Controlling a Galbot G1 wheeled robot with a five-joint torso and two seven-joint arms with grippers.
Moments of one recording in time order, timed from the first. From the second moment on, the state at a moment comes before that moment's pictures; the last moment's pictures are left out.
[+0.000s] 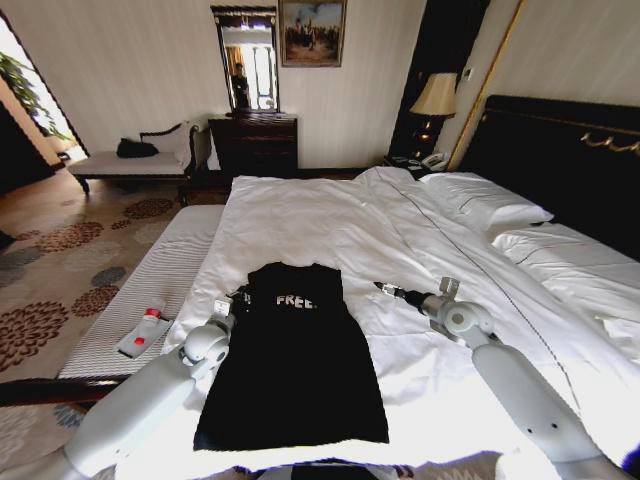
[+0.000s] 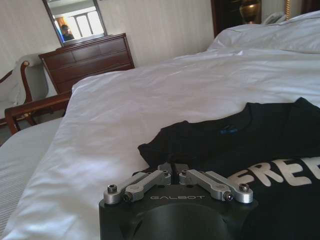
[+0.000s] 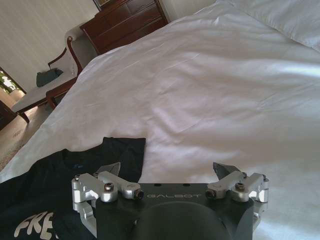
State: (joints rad) left arm 0.84 -0.79 0.14 -1.79 -0.68 0.30 -0.43; right arm -0.96 0.84 0.39 1.68 1.25 -0.59 0.11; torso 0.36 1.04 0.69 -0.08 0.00
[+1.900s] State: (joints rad) left arm 0.85 -0.86 0.04 -1.65 -0.58 0.18 -0.36; right arm -1.06 0.82 0.47 1.77 1.23 -0.59 0.10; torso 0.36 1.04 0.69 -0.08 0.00
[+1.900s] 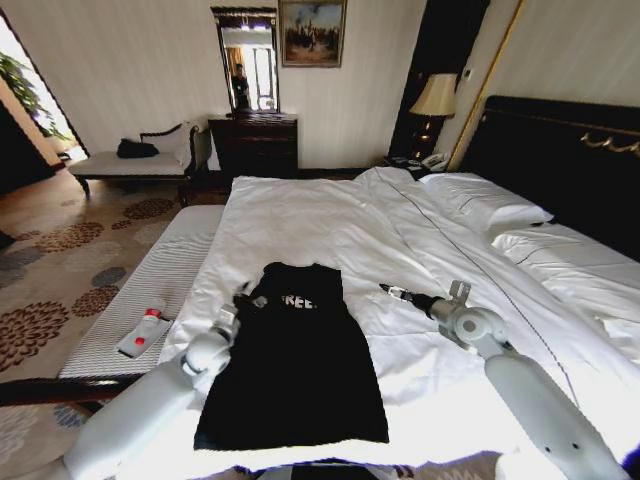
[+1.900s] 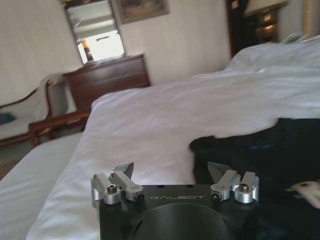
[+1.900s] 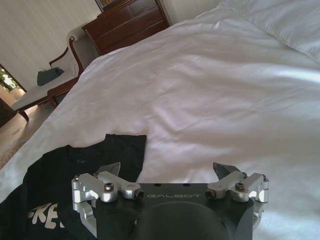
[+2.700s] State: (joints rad) left arm 0.67 -1.02 0.09 -1.36 -0.61 0.16 -0.38; right arm -1.07 0.80 0.48 1.77 1.24 -0.59 0.10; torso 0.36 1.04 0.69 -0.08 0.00
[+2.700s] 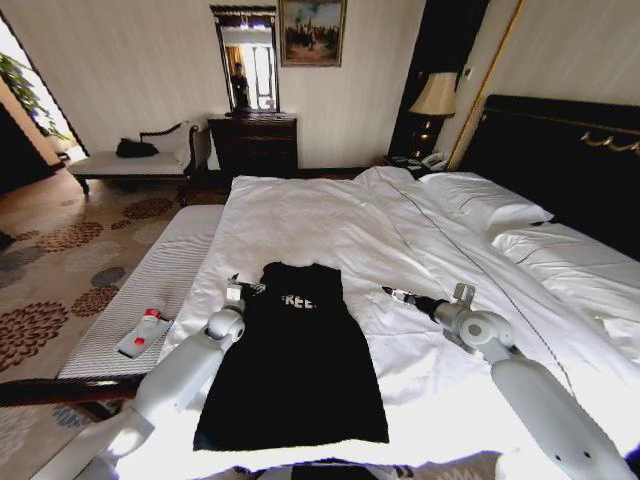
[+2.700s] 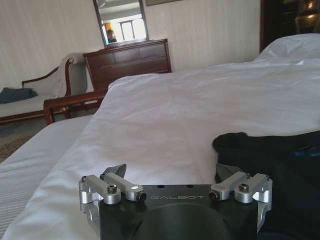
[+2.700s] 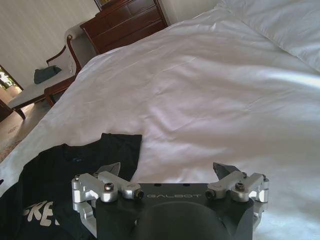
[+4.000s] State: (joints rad) left arm 0.45 -1.27 0.24 -0.97 -0.51 0.07 -0.29; right arm -1.11 0.75 0.51 1.78 1.26 -0.58 0.08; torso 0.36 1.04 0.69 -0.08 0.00
